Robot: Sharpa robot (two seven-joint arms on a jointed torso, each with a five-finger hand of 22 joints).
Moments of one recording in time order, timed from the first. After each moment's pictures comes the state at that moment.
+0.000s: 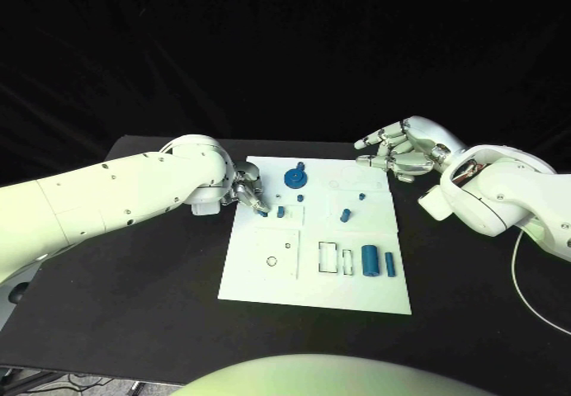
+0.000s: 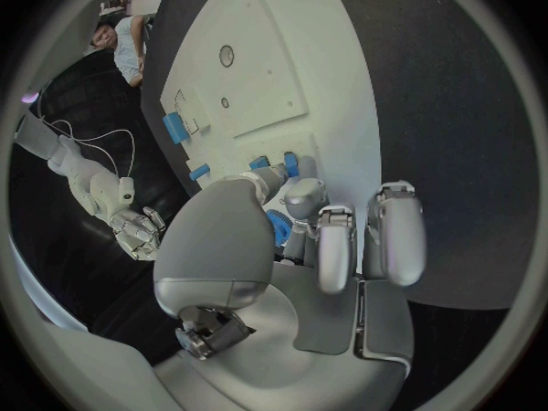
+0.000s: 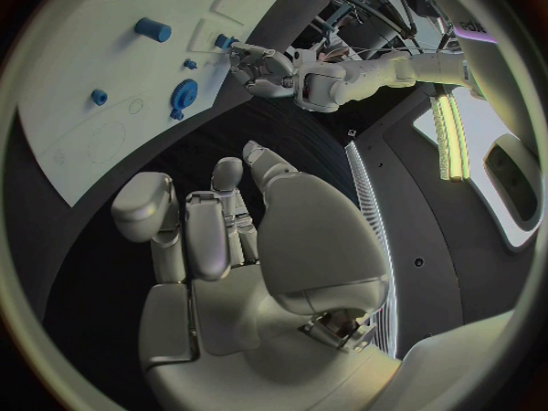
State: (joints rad) left arm 1.27 -0.70 -0.02 1.34 -1.18 0.29 -0.47; left_hand 1.23 -0.08 0.56 0.18 0.10 0.89 0.06 0.63 0.66 1.31 -0.02 1.14 1.03 1.47 -0.08 1.57 1.31 0.05 1.46 0.03 1.42 1.31; right arm 1.27 -0.91 -0.01 1.60 -0.87 -0.32 0.06; right_hand 1.31 -0.05 0.20 0.06 0.24 0.92 0.15 0.10 0.07 1.15 0.06 0.87 0.90 1.46 -0.02 1.33 1.22 0.12 1.31 0.09 1.24 0.93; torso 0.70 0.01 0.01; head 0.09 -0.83
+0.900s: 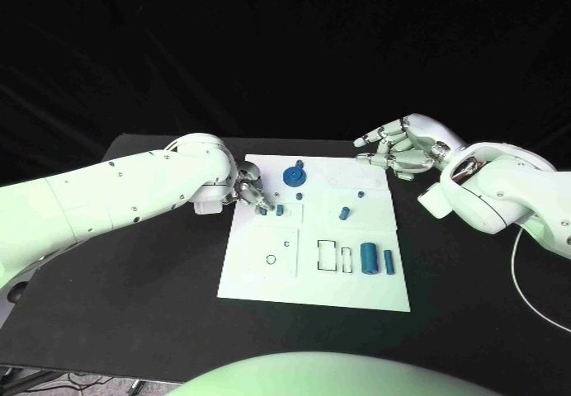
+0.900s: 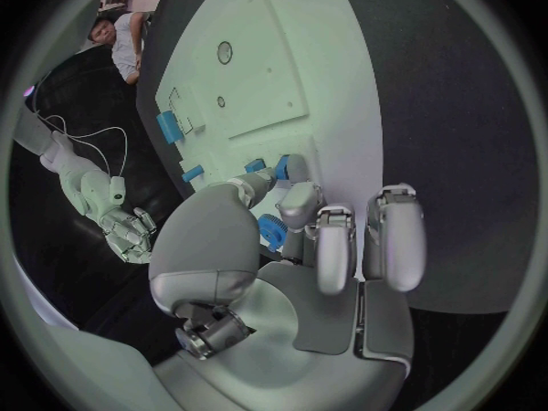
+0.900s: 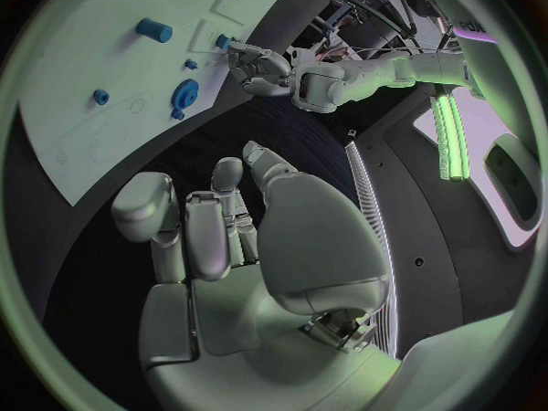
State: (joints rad) left arm 1.26 -0.67 -0.03 1.31 -1.16 0.31 -0.51; left_hand 1.04 -0.11 0.57 0.19 0.11 0.94 0.02 0.66 0.68 1.34 -0.04 1.18 1.07 1.47 -0.09 1.57 1.31 0.05 1.47 0.03 1.44 1.31; right arm 1.27 -0.91 -0.01 1.60 -0.87 -0.32 0.06; right_hand 1.31 -0.05 0.20 0.06 0.24 0.92 0.15 0.10 0.07 1.15 0.06 0.87 0.90 1.46 -0.02 1.33 1.22 0.12 1.31 0.09 1.24 0.93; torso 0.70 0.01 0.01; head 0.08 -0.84
